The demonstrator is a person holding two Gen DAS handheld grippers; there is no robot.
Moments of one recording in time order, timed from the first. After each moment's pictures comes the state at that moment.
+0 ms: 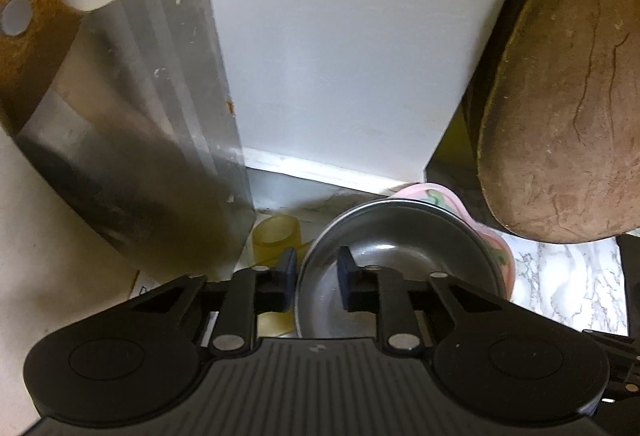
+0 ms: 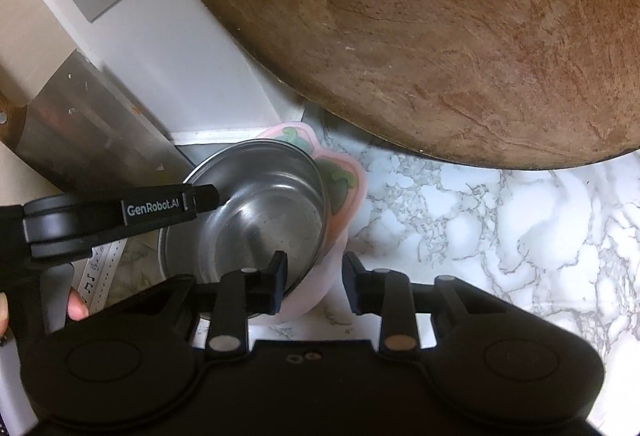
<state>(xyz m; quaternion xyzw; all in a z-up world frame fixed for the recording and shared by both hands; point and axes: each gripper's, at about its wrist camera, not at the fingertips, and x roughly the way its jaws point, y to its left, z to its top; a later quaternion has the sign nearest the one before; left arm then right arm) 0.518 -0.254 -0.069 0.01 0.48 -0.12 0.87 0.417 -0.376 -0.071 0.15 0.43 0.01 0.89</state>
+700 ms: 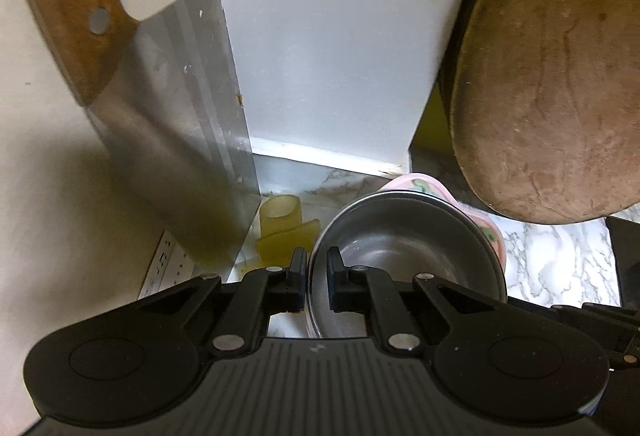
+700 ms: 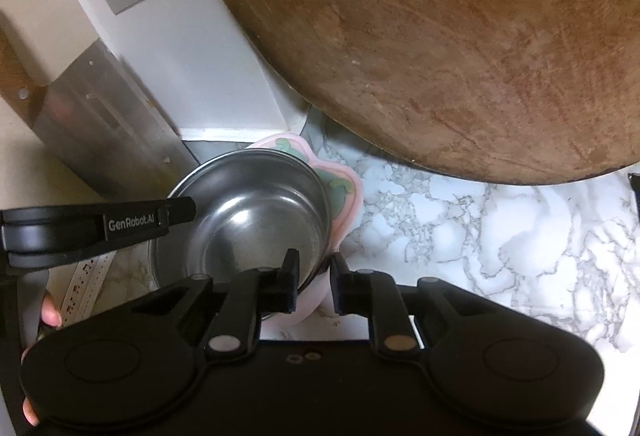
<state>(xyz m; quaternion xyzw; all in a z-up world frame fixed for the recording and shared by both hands) 0.484 -0.248 -0.045 0.02 0.48 -0.12 0.87 0.400 -0.373 -0.058 0.12 0.42 0.01 0.90</state>
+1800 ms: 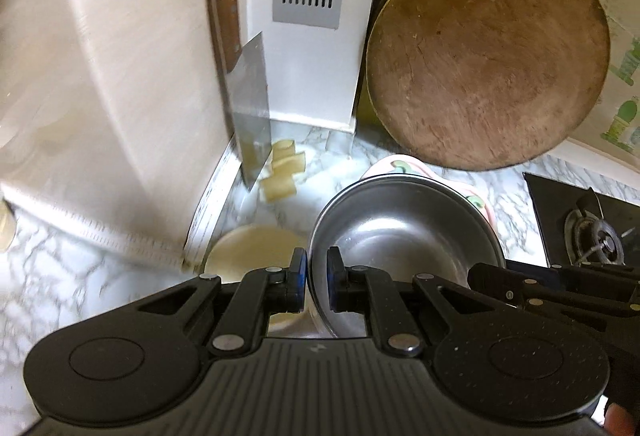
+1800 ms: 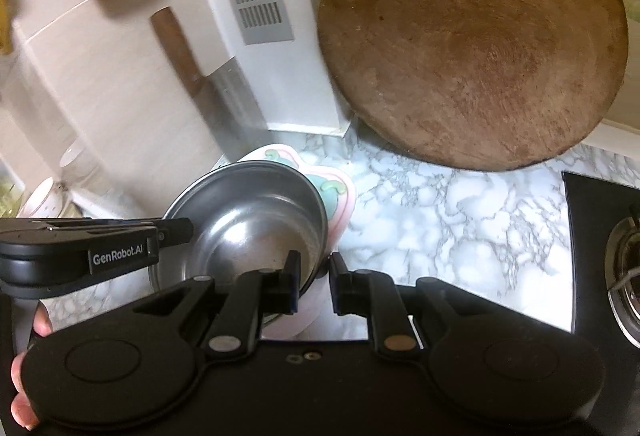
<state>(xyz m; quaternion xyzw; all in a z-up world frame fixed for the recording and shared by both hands) 0.306 -0.209 0.054 0.01 0.45 -0.13 0.88 0.229 -0.352 0.033 0.08 0.38 0.04 0.92</state>
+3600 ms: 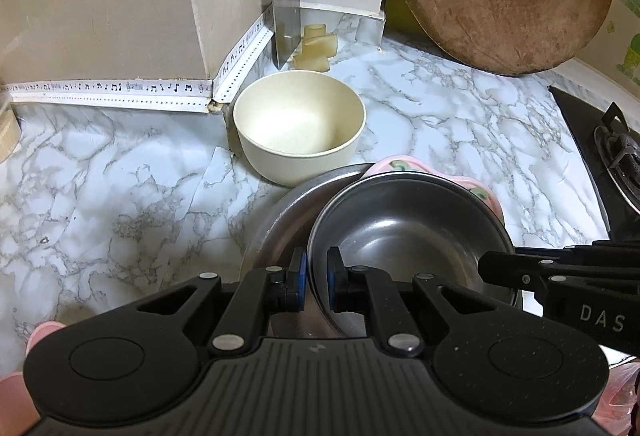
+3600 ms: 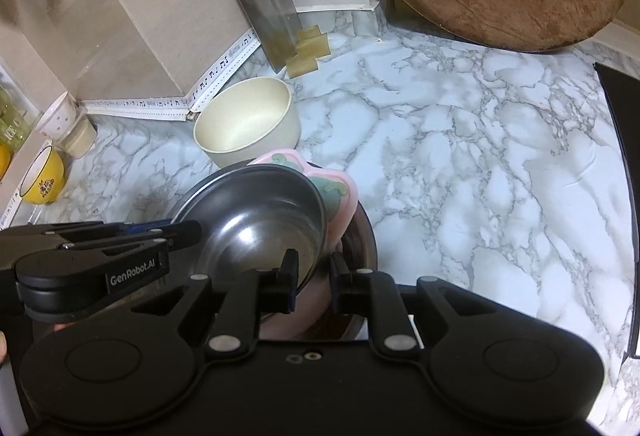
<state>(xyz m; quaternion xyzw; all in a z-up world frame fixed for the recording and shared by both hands) 0.230 -0.166 -0.046 0.02 0.48 -0.12 0.87 0.170 -0.325 -0.062 0.09 0.44 0.07 0.89</state>
